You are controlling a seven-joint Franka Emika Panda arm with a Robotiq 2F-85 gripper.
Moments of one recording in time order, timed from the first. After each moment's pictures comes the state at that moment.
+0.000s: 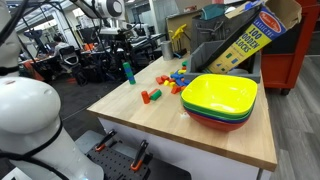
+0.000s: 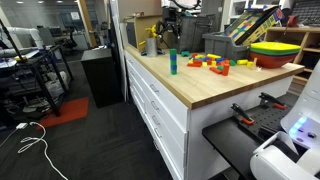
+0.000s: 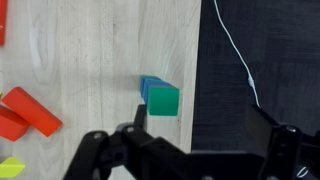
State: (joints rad) arm 0.18 0.28 0.14 -1.73 0.18 1.91 0.19
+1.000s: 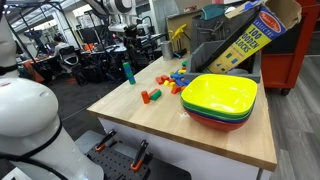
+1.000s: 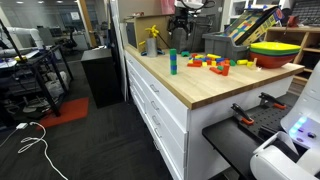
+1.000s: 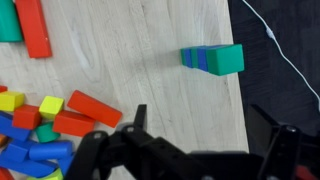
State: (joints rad) arm 0.12 0.22 0.06 -1.82 0.18 2.00 0.34
